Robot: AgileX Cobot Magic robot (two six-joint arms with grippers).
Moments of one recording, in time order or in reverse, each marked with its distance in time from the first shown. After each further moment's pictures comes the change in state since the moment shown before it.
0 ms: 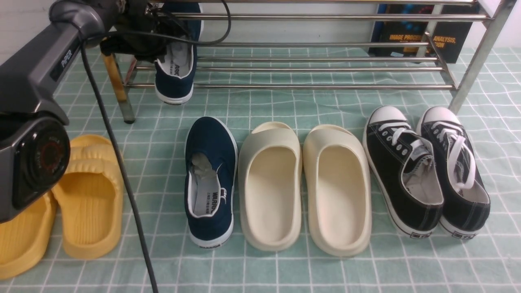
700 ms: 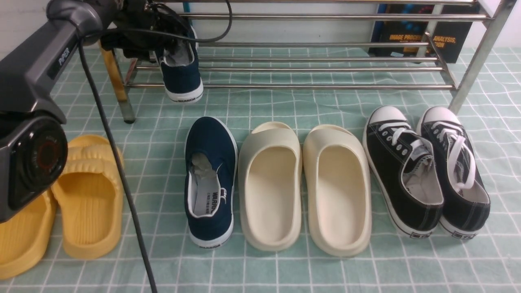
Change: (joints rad) right arm 0.000 0.000 0.000 0.000 0.000 0.000; left arm 0.000 -0.023 -0.001 -0.017 0.015 0.030
